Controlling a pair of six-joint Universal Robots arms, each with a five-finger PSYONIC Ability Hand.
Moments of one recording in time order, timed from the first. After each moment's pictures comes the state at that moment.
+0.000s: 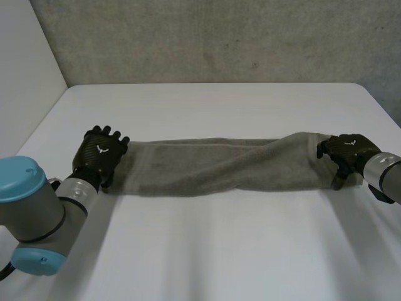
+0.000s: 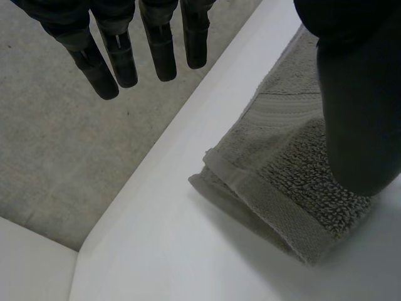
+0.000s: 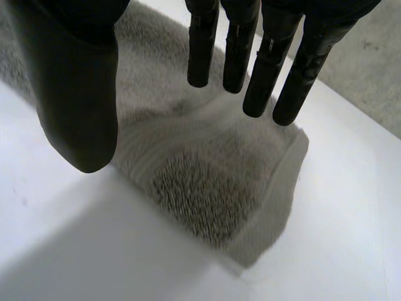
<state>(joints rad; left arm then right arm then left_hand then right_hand) 4.45 -2.00 -1.86 3.73 -1.44 3.77 1.59 -1.03 1.45 0.08 1.25 2.62 0.34 0.35 0.34 0.34 0.35 0.50 0.50 0.51 0.51 0.34</state>
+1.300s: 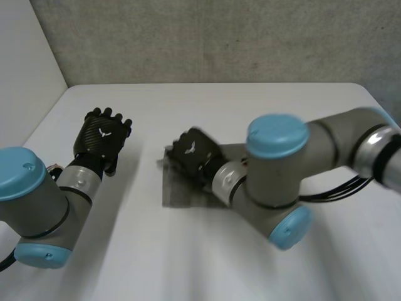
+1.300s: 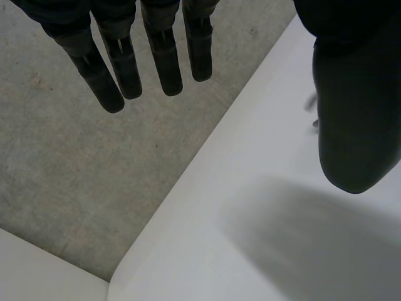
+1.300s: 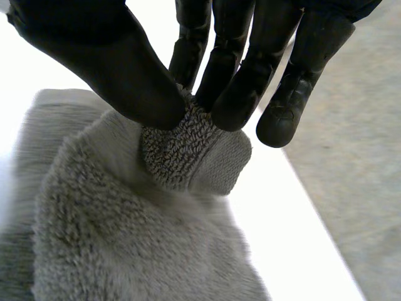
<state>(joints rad) 4.38 -1.93 -1.82 3.74 -1.50 3.77 2.31 -0.82 1.09 -0.05 1.32 2.49 0.44 0.46 0.43 0.45 0.41 1.32 1.29 1.33 1.33 1.15</state>
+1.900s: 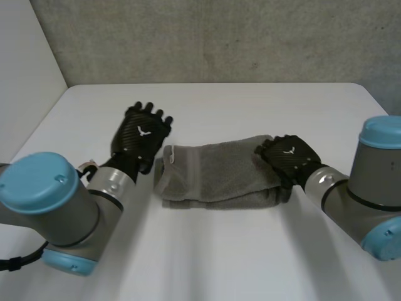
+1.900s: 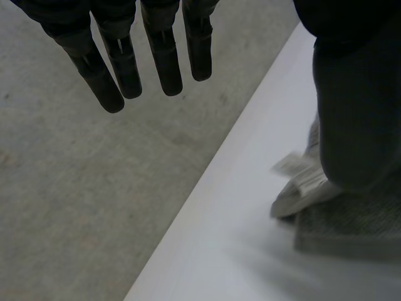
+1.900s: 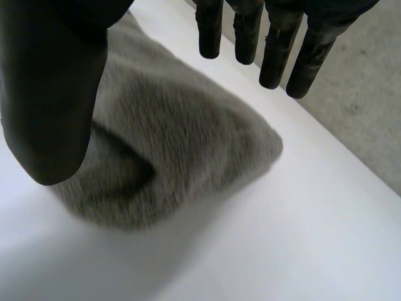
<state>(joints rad) 4.19 -1.95 -1.75 3.74 -1.50 3.76 1.91 -1.11 1.59 -0.10 1.31 2.65 0.43 0.46 0.43 0.45 0.40 0.26 0.27 0.26 0.27 0.08</state>
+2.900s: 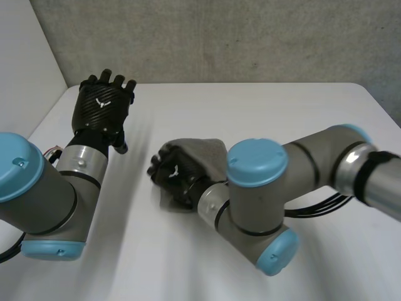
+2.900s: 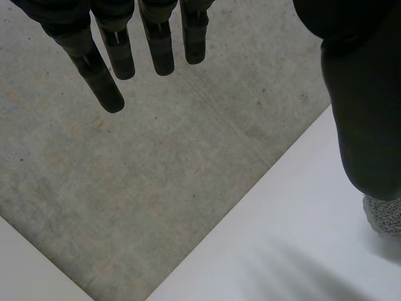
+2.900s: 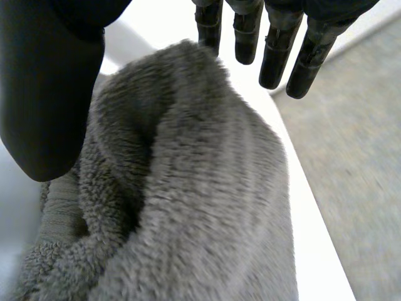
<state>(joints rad) 4.26 -1.83 -1.75 3.72 -1.66 3.61 2.38 -0.82 1.16 -0.08 1.34 2.38 0.29 0.28 0.27 0.45 0.25 0.24 0.25 0.25 0.25 0.05</state>
